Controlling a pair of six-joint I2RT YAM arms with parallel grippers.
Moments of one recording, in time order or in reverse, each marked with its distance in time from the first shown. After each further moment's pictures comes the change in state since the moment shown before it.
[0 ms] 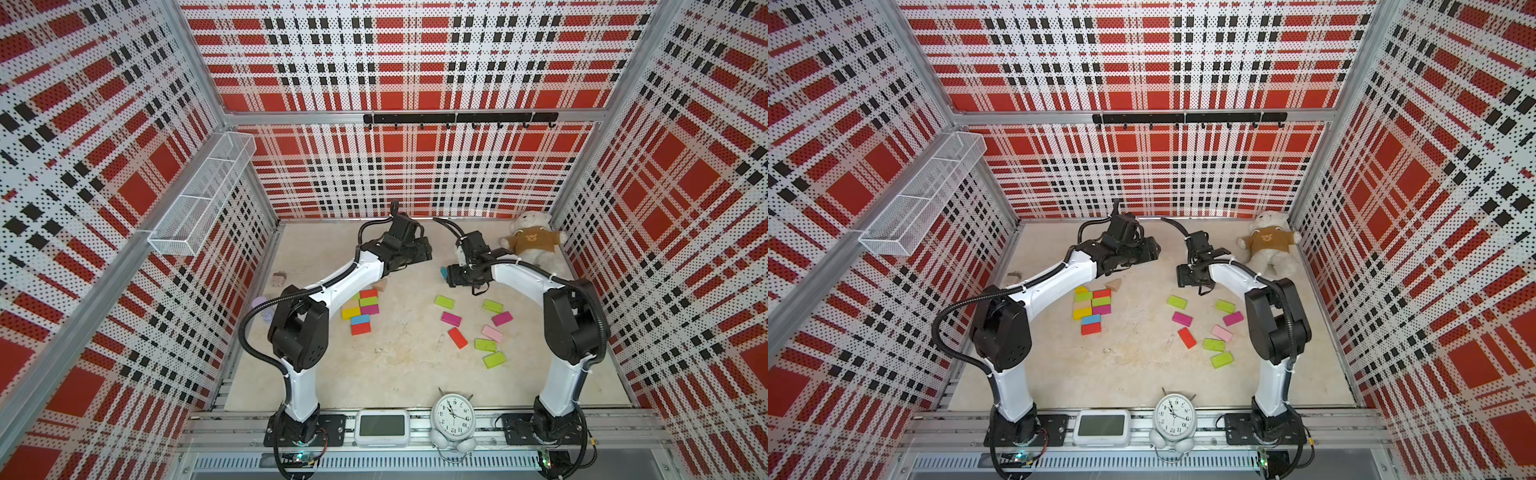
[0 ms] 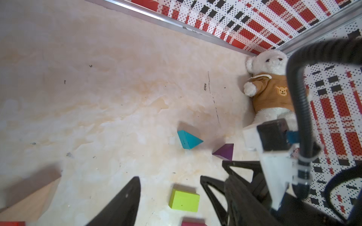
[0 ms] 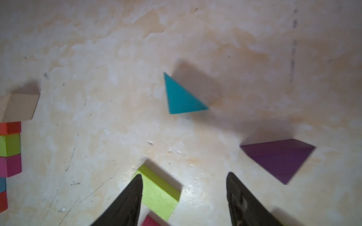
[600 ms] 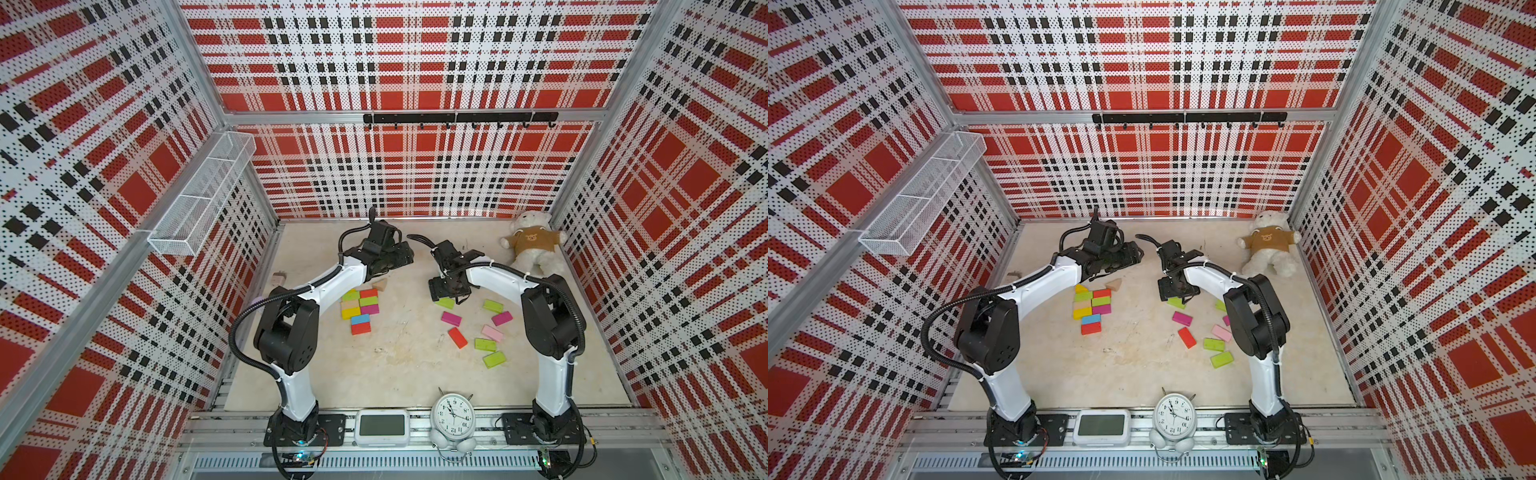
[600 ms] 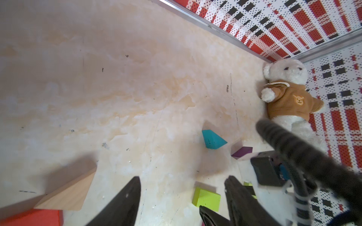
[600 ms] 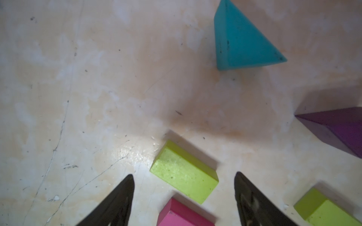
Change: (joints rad) left arm 0.110 -0.073 -0.205 0.118 0.091 -0.015; right arm 0.134 0.101 0.108 -0.193 0.128 0.113
